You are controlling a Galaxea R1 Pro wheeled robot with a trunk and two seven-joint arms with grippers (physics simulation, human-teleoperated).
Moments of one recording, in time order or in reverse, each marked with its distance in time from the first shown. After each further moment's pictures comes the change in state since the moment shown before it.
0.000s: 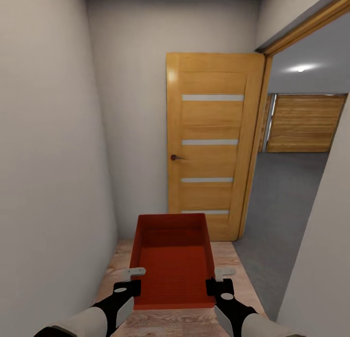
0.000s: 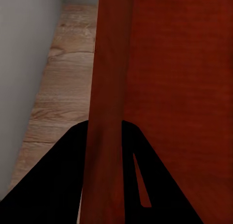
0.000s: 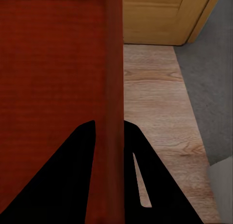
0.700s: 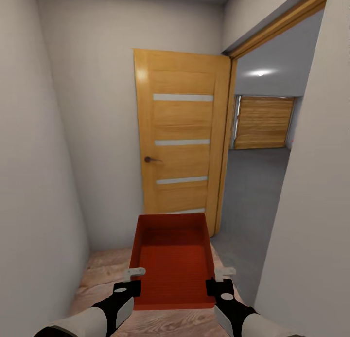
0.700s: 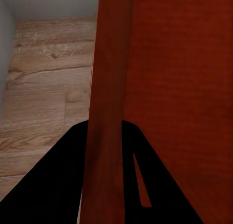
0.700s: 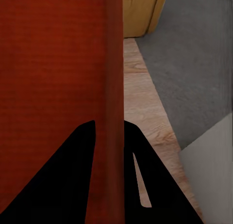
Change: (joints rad) left arm 0.000 0.000 0.002 0.003 -0.002 -0.002 -0.001; right arm 0.001 0.000 0.000 0.000 0.000 0.001 0.000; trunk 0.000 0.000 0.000
